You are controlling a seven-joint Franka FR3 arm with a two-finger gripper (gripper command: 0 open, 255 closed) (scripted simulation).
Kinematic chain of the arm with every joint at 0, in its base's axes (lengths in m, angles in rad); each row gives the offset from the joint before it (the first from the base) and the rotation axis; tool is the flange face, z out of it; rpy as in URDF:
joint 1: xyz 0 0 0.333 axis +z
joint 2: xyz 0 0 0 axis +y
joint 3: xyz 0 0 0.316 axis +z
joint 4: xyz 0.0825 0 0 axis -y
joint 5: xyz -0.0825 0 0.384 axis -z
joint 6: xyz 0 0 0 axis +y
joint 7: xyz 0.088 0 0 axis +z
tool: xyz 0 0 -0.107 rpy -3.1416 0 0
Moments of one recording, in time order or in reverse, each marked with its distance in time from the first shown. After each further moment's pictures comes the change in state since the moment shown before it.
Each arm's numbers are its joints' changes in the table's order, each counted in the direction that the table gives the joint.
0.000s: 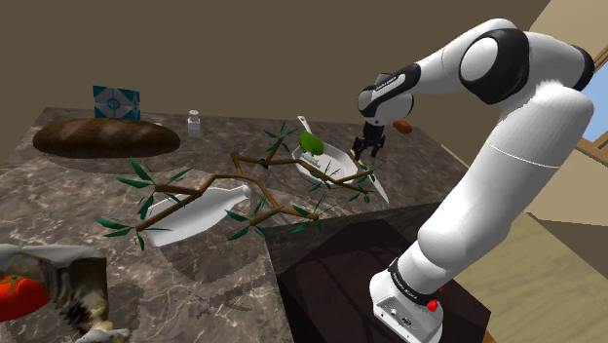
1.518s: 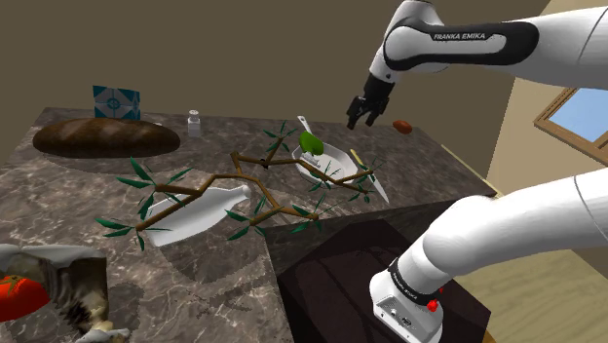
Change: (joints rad) arm 0.153 -0.666 0.214 -0.171 0.029 0.322 -0.218
